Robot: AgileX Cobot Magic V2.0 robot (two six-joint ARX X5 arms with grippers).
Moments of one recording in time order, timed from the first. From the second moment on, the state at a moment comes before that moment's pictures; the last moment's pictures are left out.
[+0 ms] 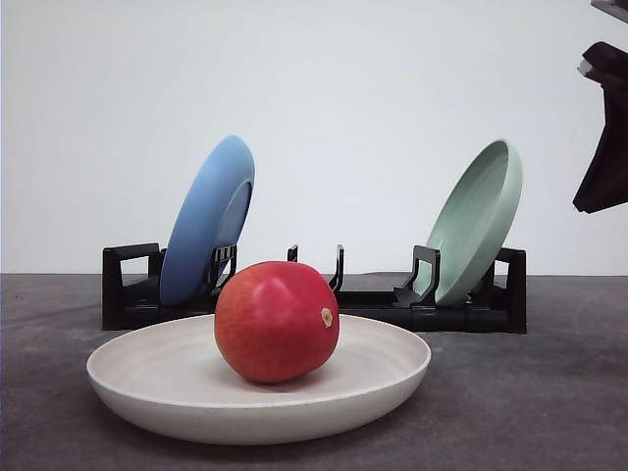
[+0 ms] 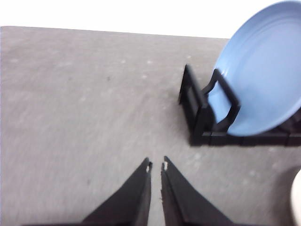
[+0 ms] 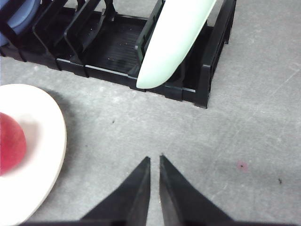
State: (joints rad) left_arx -0.02 0.23 0.17 -0.20 0.08 -0.05; right_arx 0.24 0.91 0.57 -0.32 -0.23 0.10
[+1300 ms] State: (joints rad) left_arx 0.04 0.00 0.02 -0.18 0.08 0.02; right_arx 0.24 0.89 0.57 -0.22 -0.23 0.10
